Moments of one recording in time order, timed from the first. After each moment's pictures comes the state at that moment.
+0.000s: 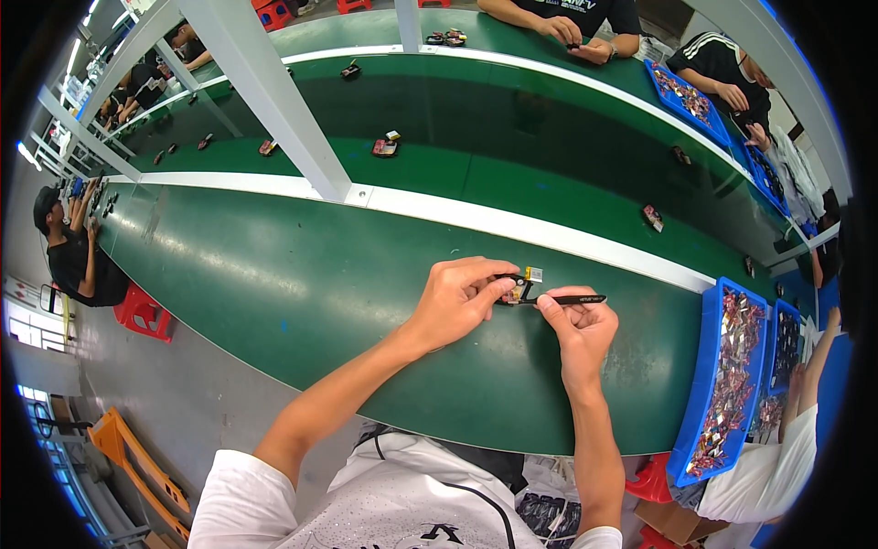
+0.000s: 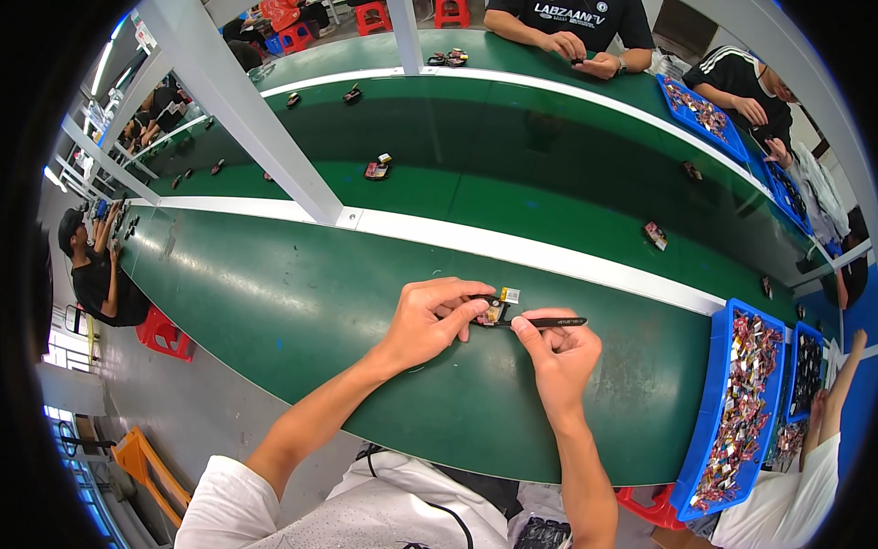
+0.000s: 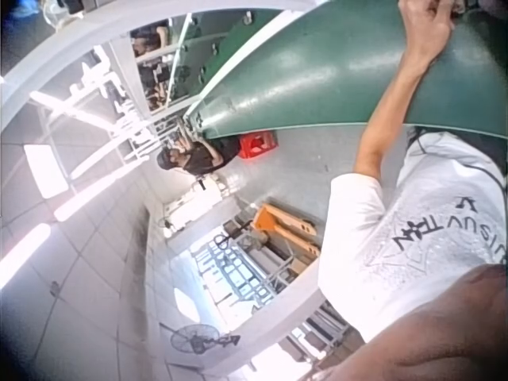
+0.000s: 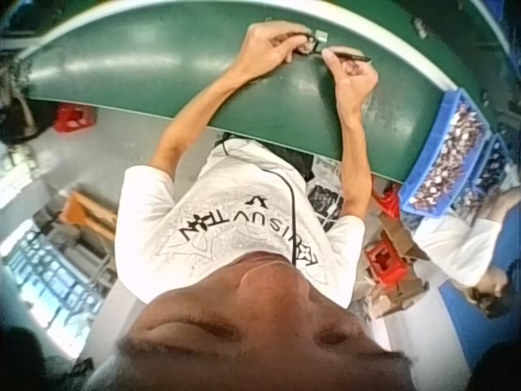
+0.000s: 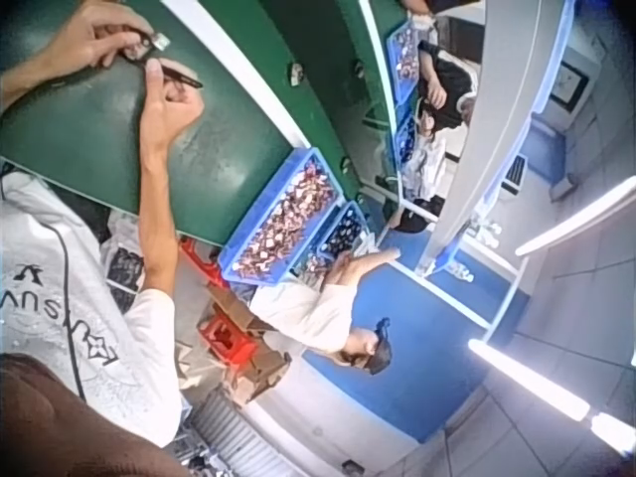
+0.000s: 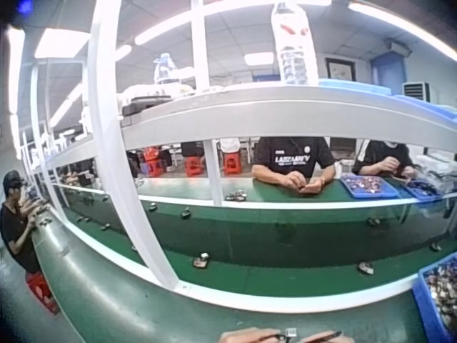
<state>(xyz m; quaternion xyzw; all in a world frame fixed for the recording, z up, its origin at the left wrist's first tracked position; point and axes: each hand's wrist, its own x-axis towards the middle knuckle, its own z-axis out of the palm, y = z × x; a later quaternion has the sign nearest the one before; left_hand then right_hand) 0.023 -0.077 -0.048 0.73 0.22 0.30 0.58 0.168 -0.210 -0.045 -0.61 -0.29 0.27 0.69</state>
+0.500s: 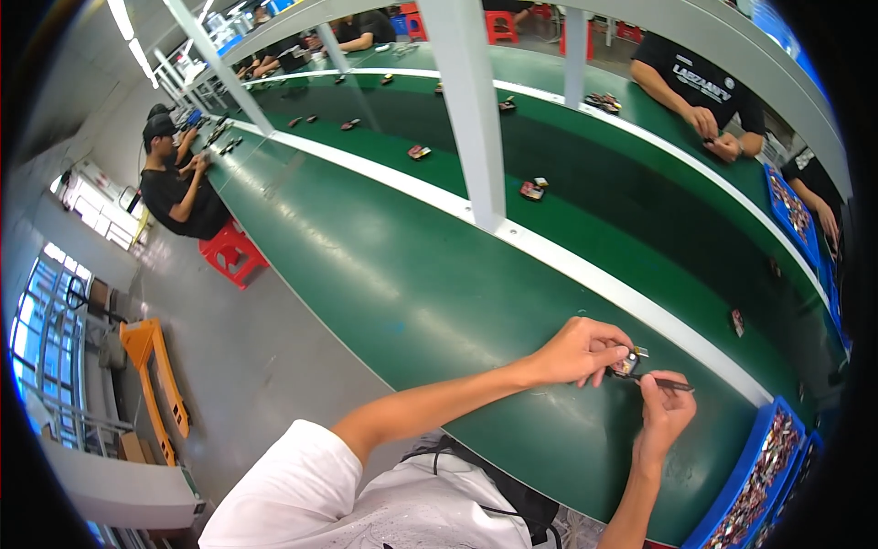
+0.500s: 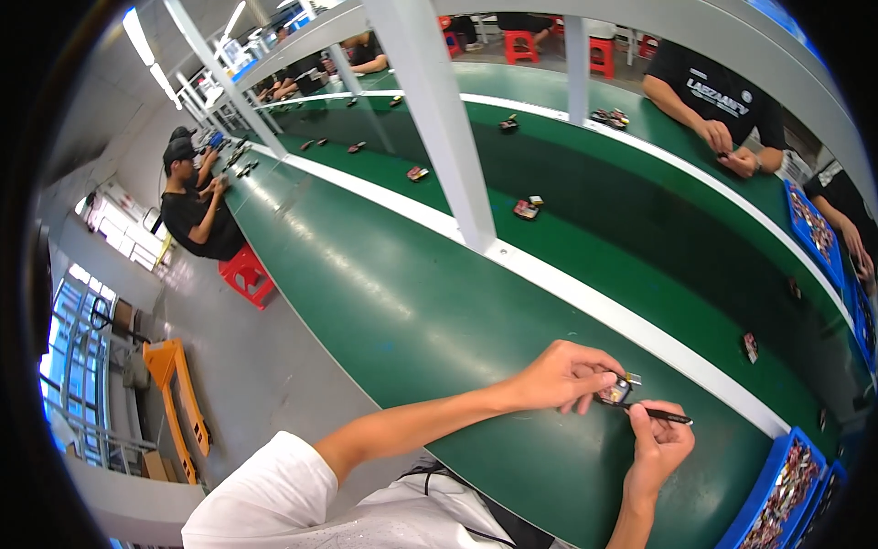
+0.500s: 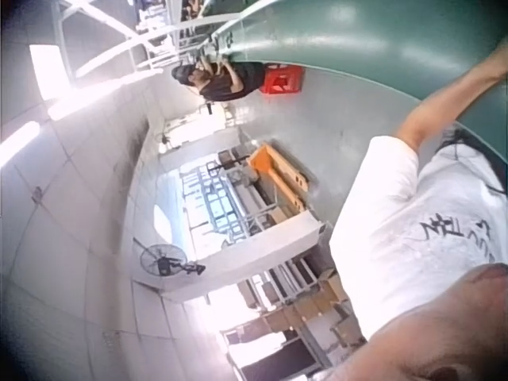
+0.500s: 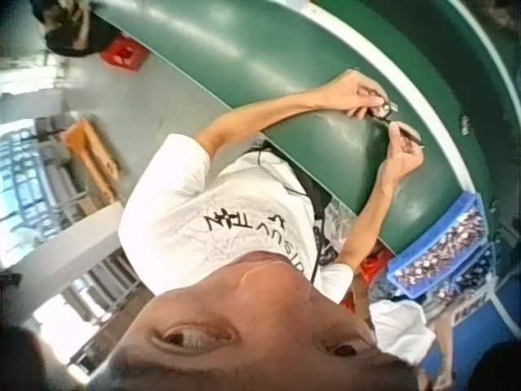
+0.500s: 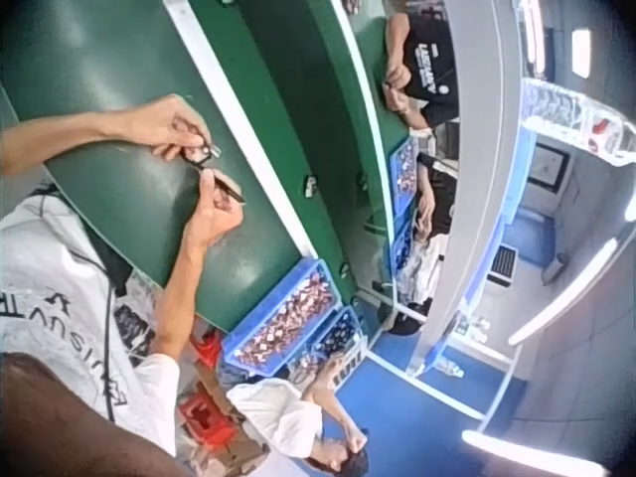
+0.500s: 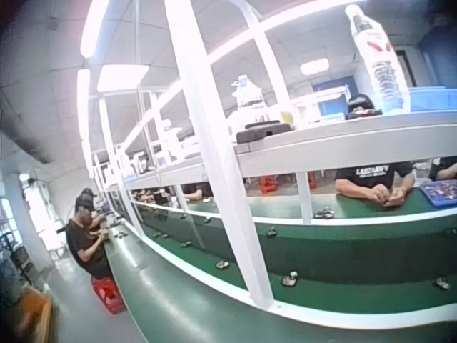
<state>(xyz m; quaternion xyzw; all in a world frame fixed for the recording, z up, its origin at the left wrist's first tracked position) 0.023 -0.069 -0.051 0.63 0.23 0.22 0.71 0.175 -0.214 -0.047 -0.62 -0.28 0.29 0.67</state>
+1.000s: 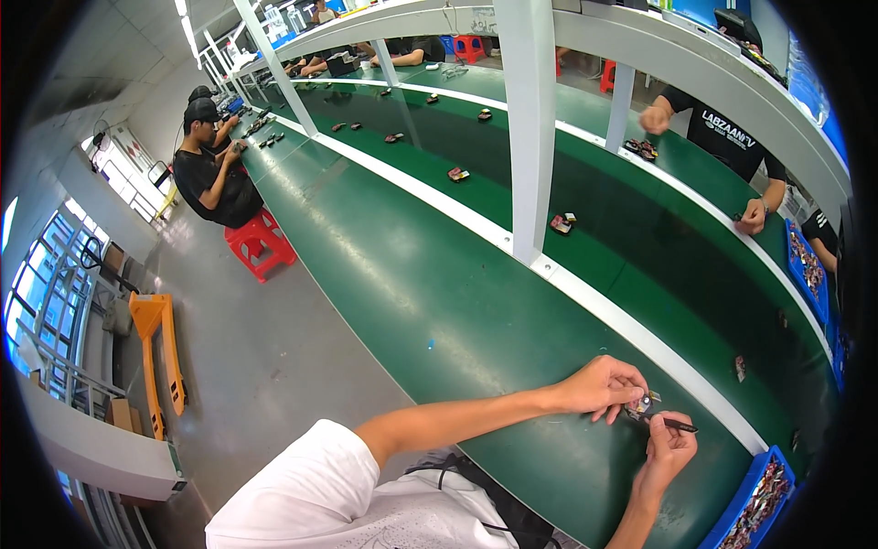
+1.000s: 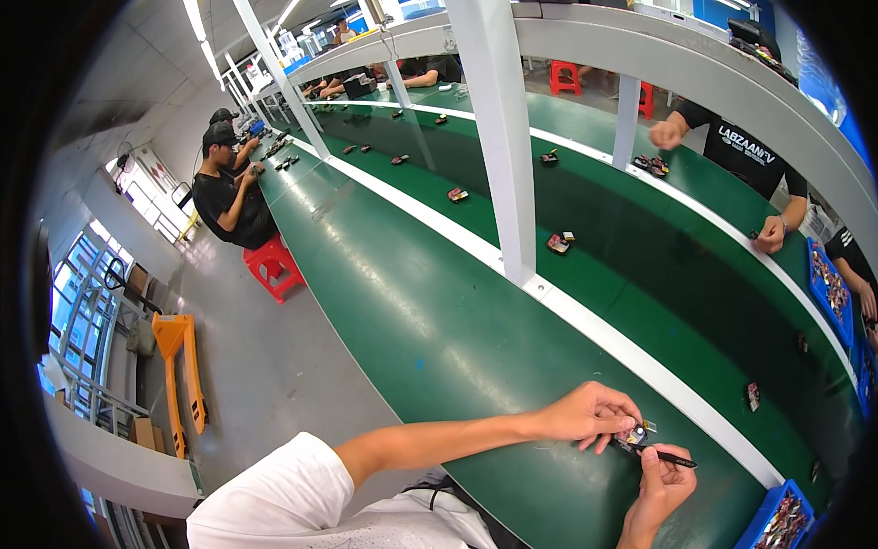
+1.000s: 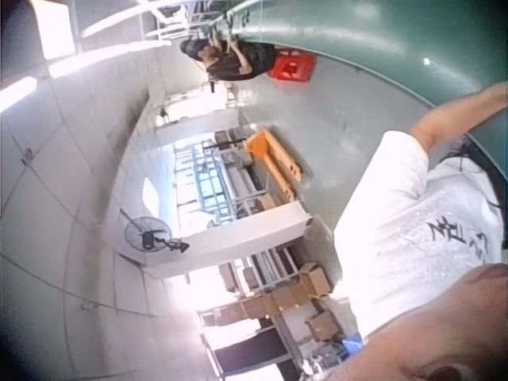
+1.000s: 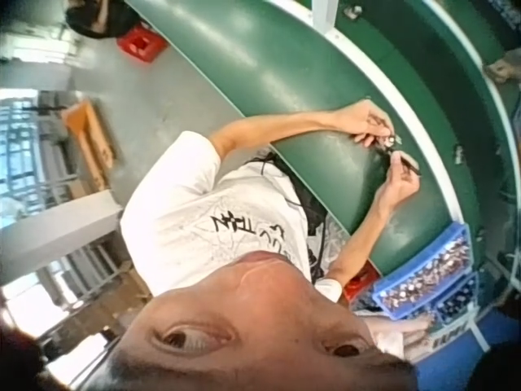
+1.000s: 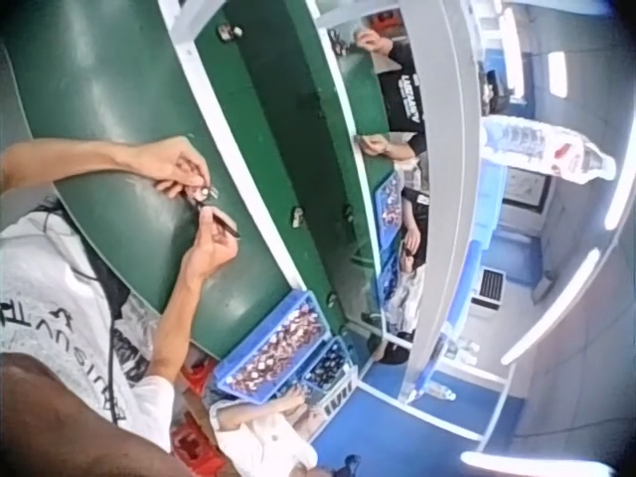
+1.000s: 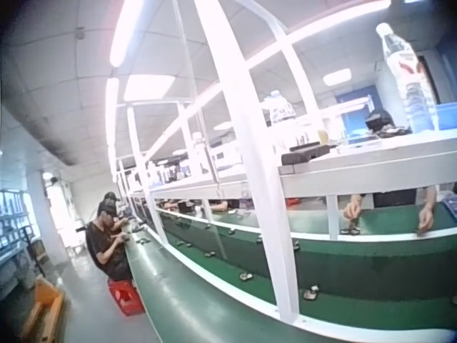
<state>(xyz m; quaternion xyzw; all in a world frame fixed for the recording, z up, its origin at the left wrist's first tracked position) 0.024 -0.066 -0.055 0.57 0.15 0.20 0.78 0.173 -0.213 -0.048 -0.61 -0.30 0.30 0.67</state>
